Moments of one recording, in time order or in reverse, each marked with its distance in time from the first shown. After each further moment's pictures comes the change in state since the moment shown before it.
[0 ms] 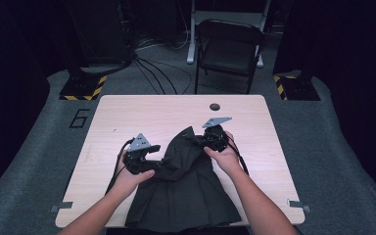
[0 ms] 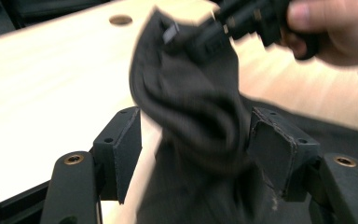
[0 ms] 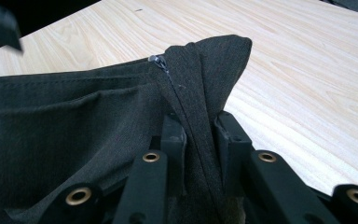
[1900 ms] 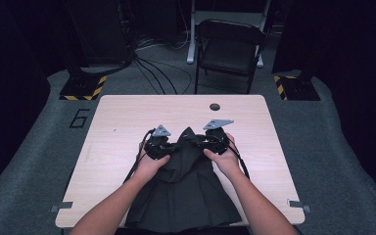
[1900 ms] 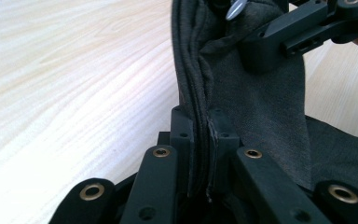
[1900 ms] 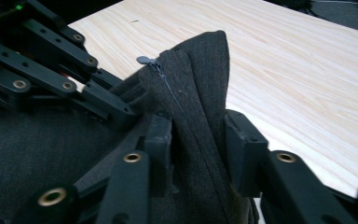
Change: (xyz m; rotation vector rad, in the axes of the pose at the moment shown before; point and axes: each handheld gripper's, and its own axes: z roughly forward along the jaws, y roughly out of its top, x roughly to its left) left arm 0.020 0.006 0.078 0.124 -0.033 -0.040; right arm 0.008 -0.004 -0.006 -0.051 -0.036 -0.002
